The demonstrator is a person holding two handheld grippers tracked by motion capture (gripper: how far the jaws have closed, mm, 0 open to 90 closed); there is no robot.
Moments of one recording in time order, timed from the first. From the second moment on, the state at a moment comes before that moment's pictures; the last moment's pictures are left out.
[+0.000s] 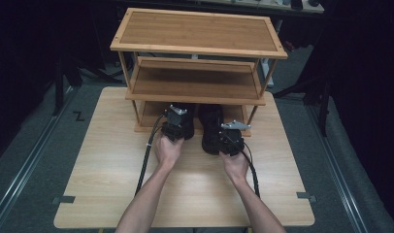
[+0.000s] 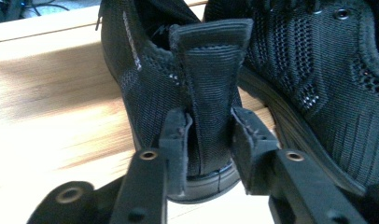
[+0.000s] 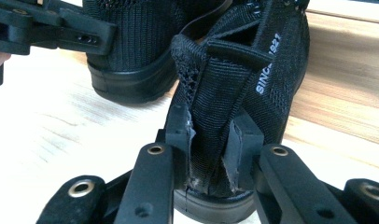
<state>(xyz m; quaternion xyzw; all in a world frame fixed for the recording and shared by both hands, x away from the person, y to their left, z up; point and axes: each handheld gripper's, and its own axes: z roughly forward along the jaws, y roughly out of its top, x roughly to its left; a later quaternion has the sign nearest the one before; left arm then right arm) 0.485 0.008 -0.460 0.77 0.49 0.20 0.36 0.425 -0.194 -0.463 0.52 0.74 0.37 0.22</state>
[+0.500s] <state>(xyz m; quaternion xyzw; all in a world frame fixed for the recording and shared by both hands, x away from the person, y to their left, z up) 0.489 0.005 -0.456 0.78 0.48 0.20 0.35 0.454 -0.187 -0.454 0.52 0.74 0.37 0.21</state>
